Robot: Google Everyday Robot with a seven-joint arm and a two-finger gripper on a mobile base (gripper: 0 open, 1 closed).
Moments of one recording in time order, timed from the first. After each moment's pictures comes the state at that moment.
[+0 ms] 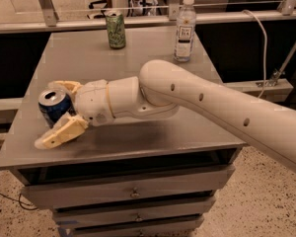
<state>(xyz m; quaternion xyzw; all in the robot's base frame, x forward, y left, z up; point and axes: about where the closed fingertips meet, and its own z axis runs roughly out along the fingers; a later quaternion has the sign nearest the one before) 0.462 0.215 0.885 -0.59 0.47 0.45 0.47</state>
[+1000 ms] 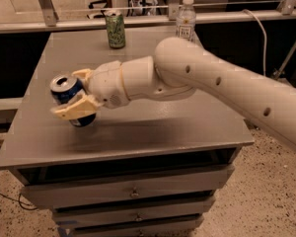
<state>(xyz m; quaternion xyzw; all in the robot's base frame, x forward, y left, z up) 0.488 0.184 0.908 -0.60 0.50 0.40 0.47</state>
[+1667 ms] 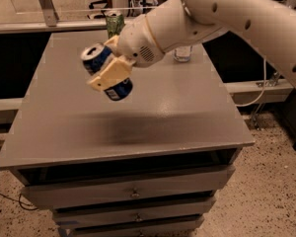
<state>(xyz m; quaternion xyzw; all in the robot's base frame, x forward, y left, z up) 0.523 0.105 0.953 -0.64 0.58 0.33 0.37</state>
